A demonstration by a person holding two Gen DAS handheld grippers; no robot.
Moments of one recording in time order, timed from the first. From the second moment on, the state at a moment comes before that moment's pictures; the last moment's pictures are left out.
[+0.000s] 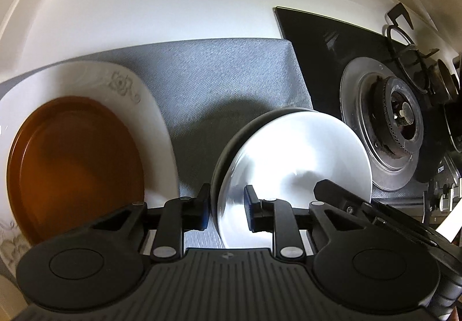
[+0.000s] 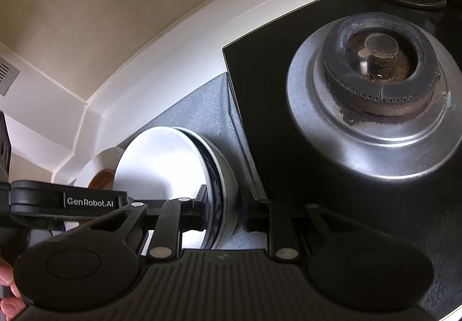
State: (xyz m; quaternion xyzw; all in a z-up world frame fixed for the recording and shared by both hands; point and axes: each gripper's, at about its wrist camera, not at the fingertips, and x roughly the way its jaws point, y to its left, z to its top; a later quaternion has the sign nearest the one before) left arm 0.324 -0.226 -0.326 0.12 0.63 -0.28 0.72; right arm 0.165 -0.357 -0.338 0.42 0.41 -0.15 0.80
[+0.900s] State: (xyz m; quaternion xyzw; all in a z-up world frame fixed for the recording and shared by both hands) left arm 0.334 -0.088 -0.248 0.07 0.63 -0.24 0.73; right arm 0.215 -0.243 -0.254 0.36 0.44 -0.08 0.82
